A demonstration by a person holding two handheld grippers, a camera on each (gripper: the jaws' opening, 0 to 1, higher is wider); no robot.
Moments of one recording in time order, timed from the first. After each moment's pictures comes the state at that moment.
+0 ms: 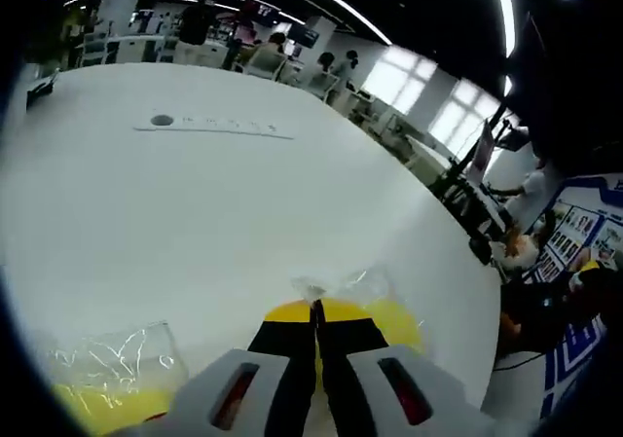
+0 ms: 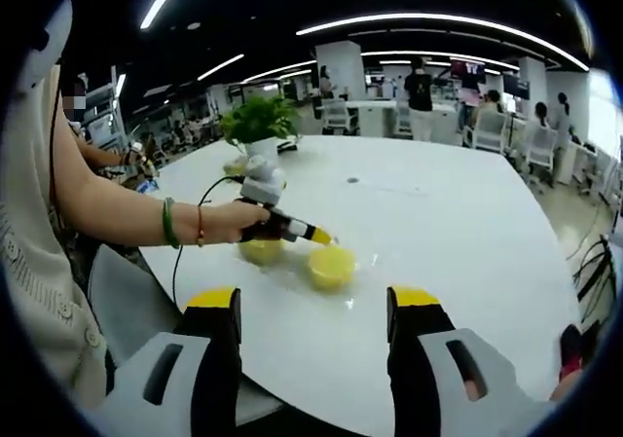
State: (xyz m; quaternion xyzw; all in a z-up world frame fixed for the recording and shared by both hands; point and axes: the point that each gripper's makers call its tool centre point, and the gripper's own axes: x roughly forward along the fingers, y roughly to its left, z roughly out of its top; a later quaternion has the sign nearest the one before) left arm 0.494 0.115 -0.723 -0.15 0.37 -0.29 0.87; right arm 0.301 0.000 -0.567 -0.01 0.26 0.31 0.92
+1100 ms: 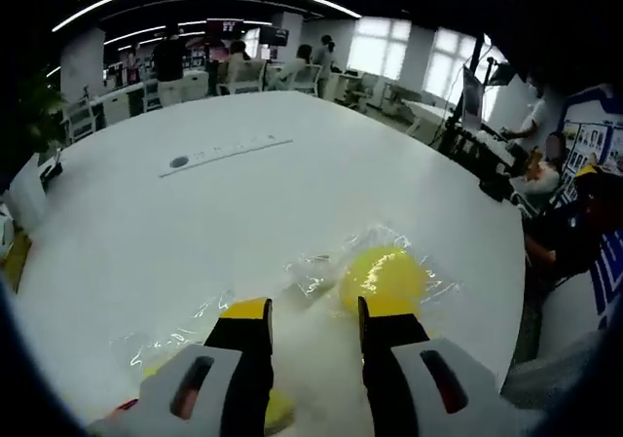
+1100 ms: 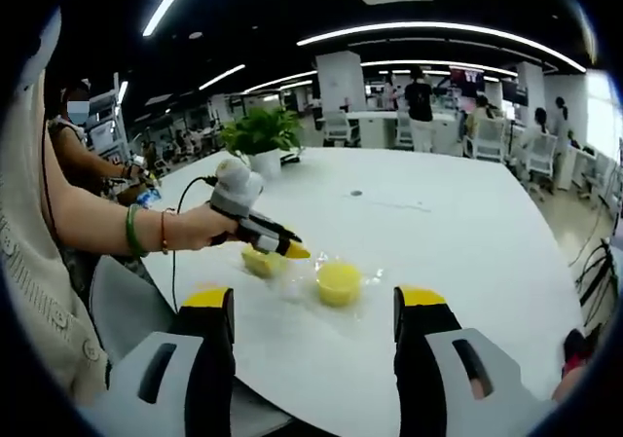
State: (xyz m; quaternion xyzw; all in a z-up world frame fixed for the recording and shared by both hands) left arm 0.445 0.163 -0.678 0.03 0.33 -0.31 0.89; right arm 0.295 0.020 -0.537 -0.02 0.19 0.31 0.93
